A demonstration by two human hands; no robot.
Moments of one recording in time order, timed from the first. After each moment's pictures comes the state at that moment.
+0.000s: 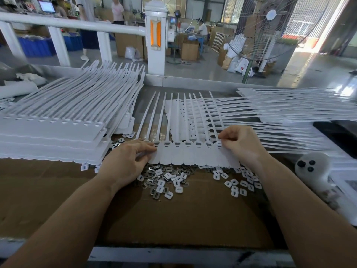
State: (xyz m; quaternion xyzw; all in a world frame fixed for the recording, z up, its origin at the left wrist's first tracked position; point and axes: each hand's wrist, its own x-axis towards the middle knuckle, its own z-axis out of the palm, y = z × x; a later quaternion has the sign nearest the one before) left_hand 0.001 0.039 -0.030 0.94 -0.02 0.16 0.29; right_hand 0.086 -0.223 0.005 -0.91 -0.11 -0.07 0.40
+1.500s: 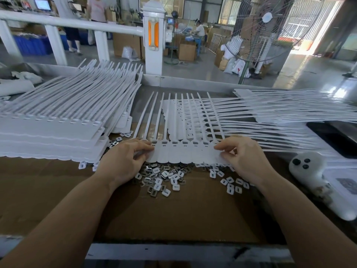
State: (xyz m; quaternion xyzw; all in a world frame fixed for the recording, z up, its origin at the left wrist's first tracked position) left_hand -0.001 0.037 -0.027 0.95 -0.02 0.15 0.28; right_hand 0.045 -0.235 0.005 -0.94 -0.21 -0.12 0.24
